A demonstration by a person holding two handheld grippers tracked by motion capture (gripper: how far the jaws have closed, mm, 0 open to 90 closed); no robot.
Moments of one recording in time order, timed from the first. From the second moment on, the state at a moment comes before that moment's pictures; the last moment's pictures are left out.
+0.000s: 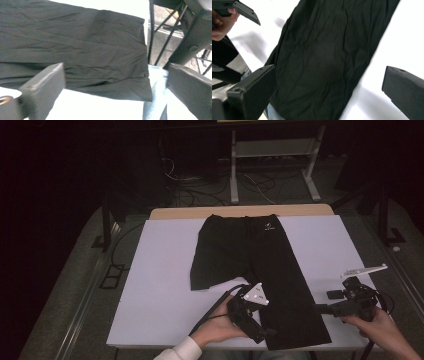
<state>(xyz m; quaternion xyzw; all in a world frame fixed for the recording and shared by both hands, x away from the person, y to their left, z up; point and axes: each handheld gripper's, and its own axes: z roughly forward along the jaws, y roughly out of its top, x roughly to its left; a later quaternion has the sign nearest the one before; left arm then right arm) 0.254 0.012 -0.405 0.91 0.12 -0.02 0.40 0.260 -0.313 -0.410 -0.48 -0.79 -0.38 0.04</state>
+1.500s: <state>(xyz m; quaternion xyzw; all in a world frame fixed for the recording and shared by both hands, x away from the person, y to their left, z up) 0.317 0.137 -0.352 0.86 0.24 0.09 0.44 0.344 -0.213 -0.357 -0.39 -0.81 -0.43 -0.01</state>
